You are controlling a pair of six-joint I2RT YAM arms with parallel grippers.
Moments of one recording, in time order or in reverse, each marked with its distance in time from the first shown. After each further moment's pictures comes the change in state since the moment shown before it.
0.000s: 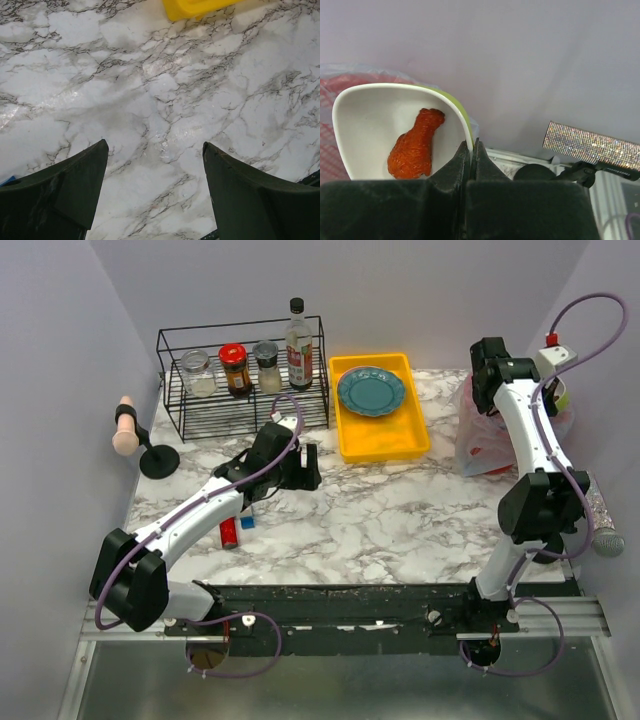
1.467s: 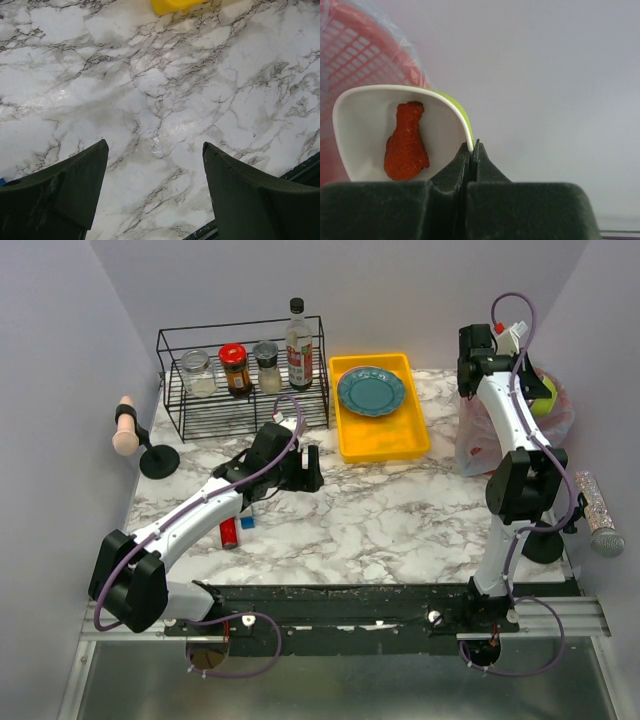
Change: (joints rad) left arm 0.000 -0.006 0.000 -0.005 0.053 -0.002; right arm 0.016 0.199 0.121 0.371 0.067 -1.146
